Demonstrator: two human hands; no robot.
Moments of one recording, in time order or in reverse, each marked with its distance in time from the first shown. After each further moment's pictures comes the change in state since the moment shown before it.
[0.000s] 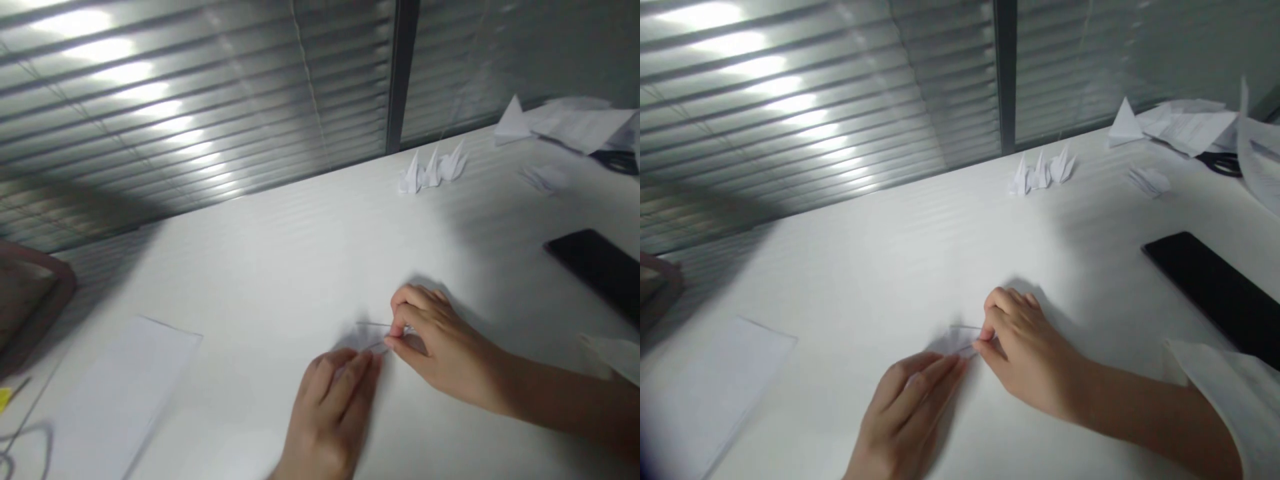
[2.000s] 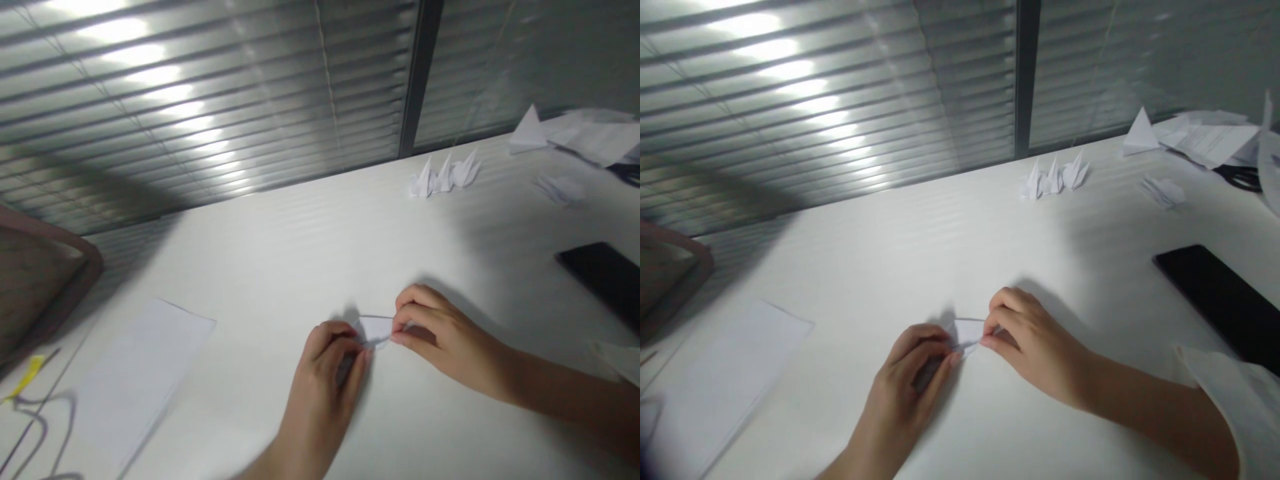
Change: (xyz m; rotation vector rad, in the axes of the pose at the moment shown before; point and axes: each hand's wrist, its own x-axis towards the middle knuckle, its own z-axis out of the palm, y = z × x) left_hand 0.016 -0.004 0.002 -0.356 0.071 -0.481; right_hand 0.002 0.009 -0.006 0.186 -0.013 -0.085
